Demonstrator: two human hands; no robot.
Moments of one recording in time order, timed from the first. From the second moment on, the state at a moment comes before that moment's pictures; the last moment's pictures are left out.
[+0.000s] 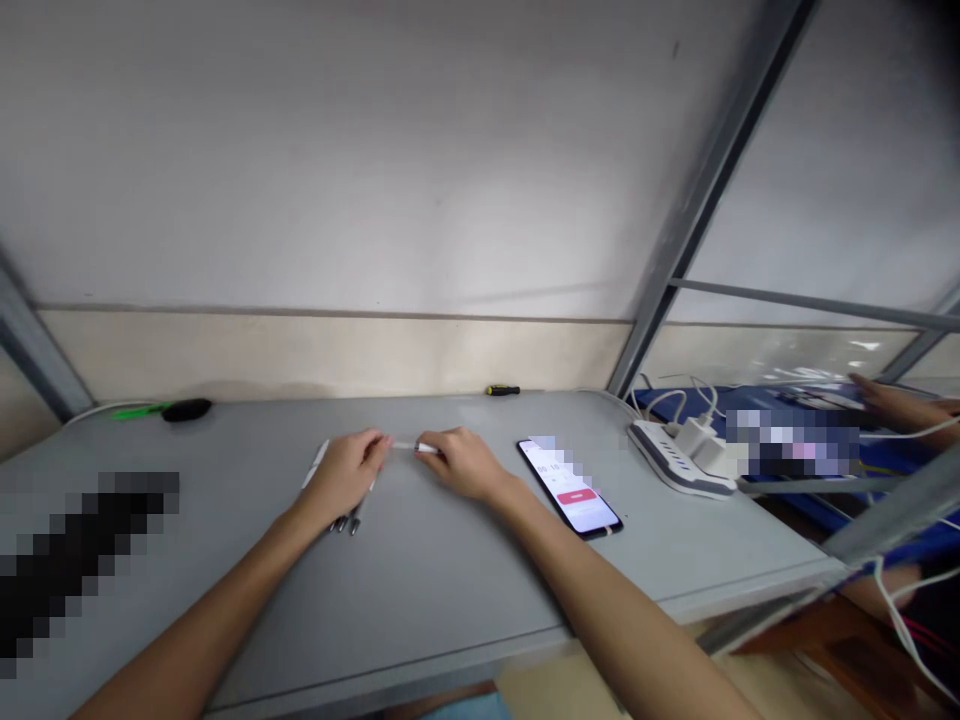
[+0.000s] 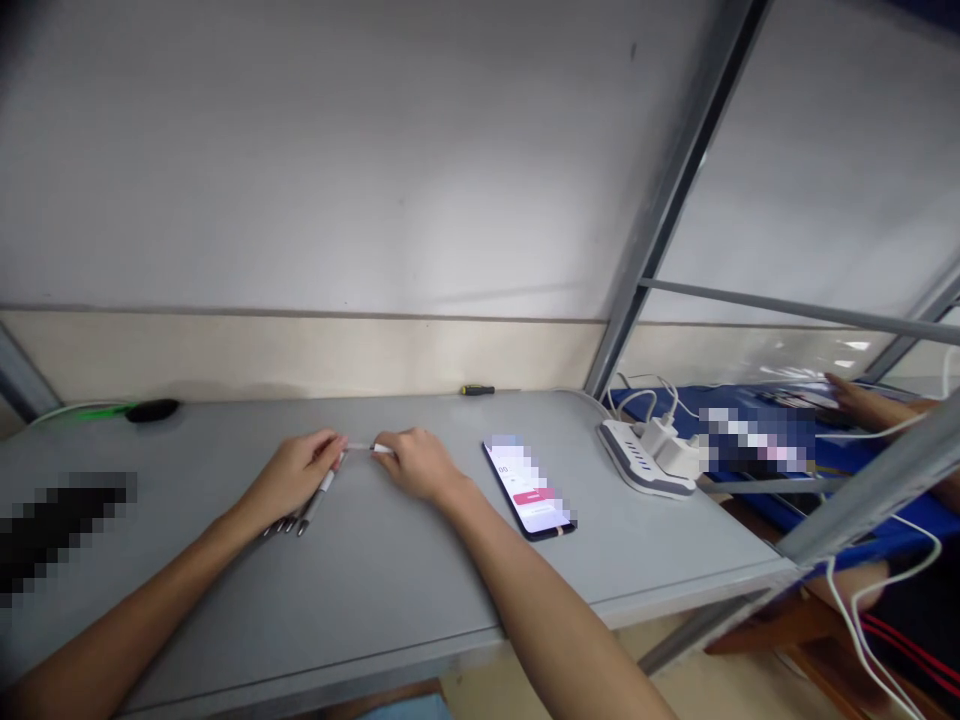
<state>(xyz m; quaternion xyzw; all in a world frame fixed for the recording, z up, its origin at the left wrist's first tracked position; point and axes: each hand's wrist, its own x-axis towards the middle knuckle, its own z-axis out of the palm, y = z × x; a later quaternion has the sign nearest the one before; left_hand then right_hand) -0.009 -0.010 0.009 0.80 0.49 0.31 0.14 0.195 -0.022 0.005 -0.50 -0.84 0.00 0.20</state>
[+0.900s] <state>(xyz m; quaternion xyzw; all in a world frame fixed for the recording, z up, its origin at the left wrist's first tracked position) -0.005 -0.011 0.009 0.77 0.49 0.34 0.23 0.198 -0.021 0.005 -0.46 -0.86 0.03 0.23</state>
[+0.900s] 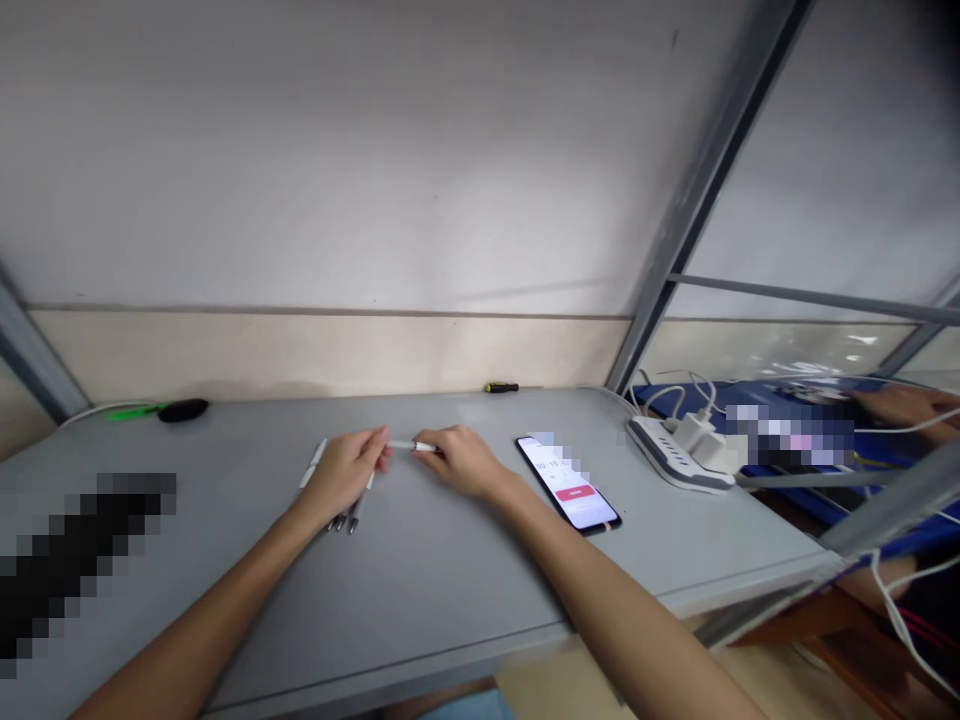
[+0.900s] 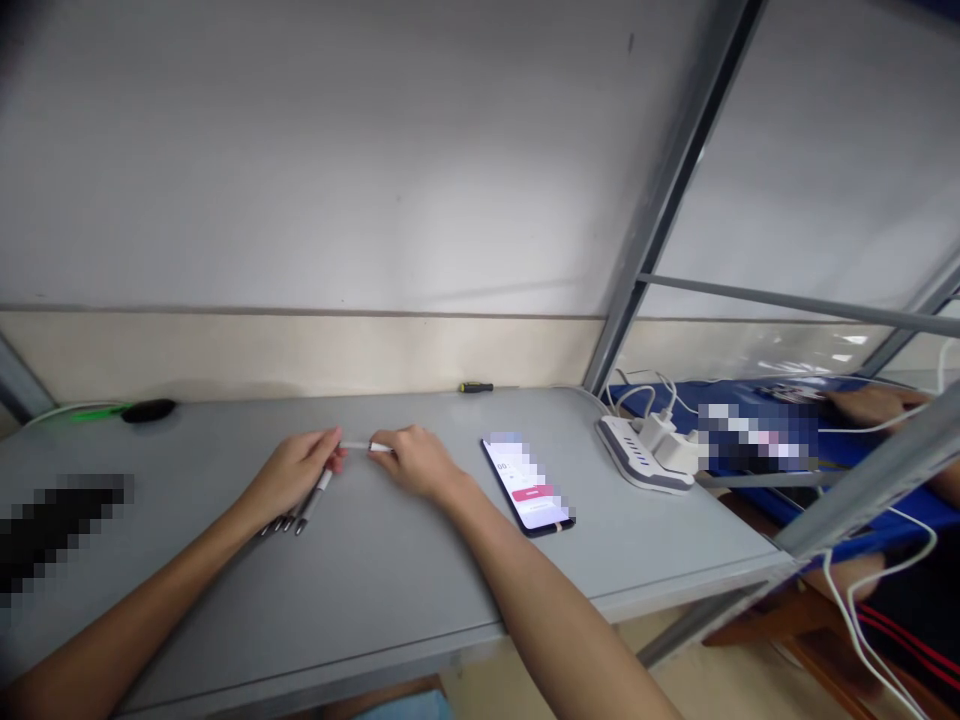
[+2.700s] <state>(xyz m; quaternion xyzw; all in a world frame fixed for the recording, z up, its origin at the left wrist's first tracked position) -0.020 -0.003 0.003 0.85 0.49 0.20 -0.05 0.223 0.003 0.015 -0.24 -0.34 0.66 0.62</state>
